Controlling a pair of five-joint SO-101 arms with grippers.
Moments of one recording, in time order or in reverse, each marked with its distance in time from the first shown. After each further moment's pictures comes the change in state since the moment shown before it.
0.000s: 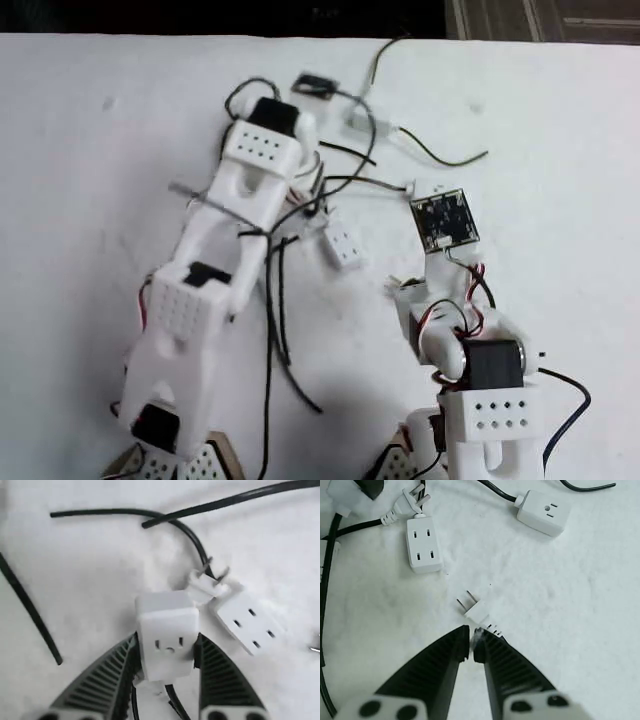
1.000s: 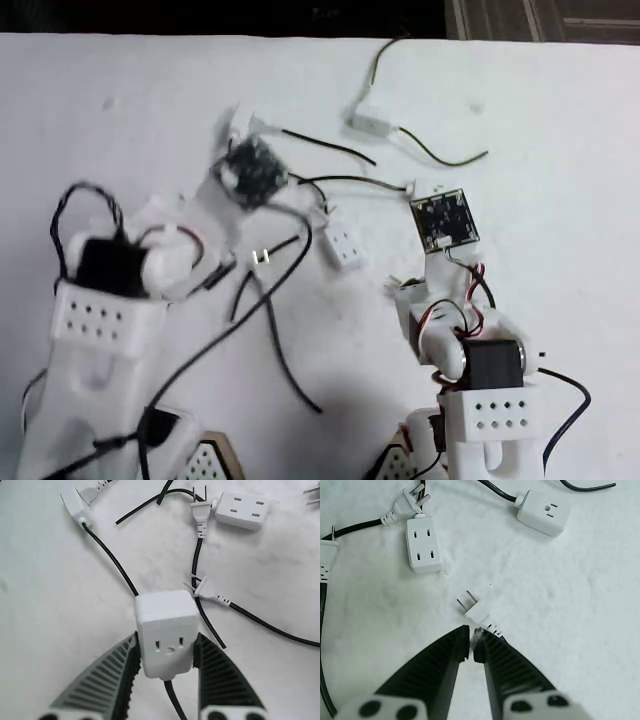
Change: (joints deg) left arm -8.6 -84.0 76.4 -16.2 -40.3; right arm 0.0 0.0 0.0 0.0 0.0
